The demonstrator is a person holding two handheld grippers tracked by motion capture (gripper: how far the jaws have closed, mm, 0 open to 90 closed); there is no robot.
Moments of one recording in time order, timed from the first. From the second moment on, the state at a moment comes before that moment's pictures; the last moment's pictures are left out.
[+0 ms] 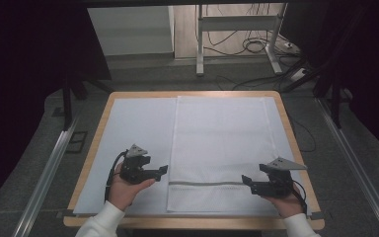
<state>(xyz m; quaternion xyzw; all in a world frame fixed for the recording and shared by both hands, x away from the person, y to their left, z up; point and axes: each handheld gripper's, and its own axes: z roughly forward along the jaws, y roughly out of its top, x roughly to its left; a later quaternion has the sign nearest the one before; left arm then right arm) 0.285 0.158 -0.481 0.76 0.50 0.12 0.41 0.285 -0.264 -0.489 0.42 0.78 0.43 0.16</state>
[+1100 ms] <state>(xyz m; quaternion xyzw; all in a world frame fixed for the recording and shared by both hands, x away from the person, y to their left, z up) 0.314 0.119 -0.485 0.77 0.50 0.06 0.39 0.286 -0.264 -0.490 0.42 0.78 0.42 0.19</state>
